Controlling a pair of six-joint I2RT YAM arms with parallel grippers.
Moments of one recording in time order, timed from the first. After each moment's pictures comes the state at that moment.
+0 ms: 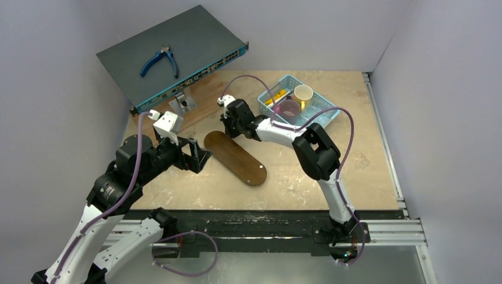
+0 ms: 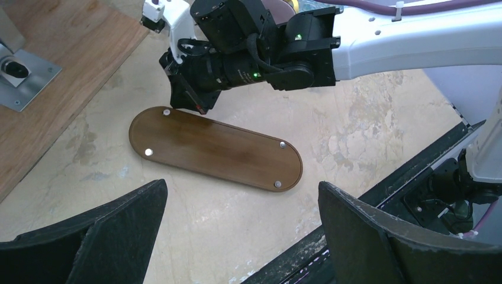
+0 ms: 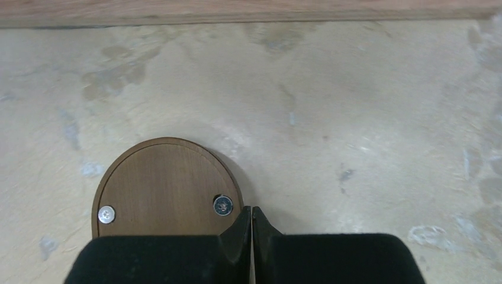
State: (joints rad) left arm -0.57 0.65 1.06 -0.74 0.04 -0.25; right arm 0.77 2.22 1.65 -0.11 -0.01 0.18
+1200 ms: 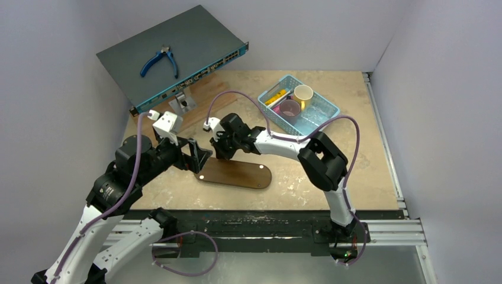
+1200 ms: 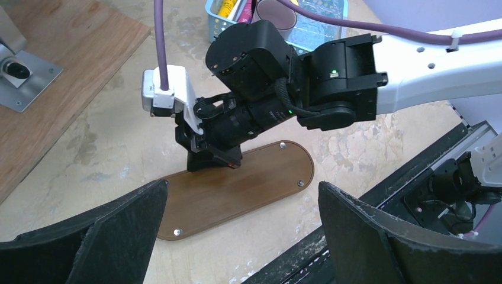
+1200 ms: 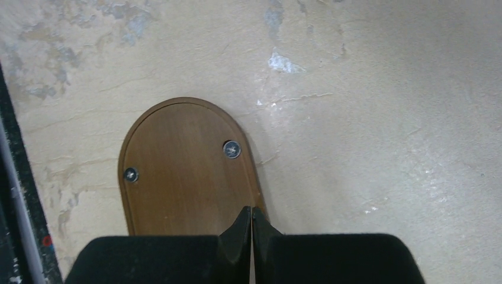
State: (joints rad) left arm -0.57 0.64 1.06 -0.74 0.04 -0.25; right arm 0.90 2.09 1.50 -0.18 -0.29 -0.03
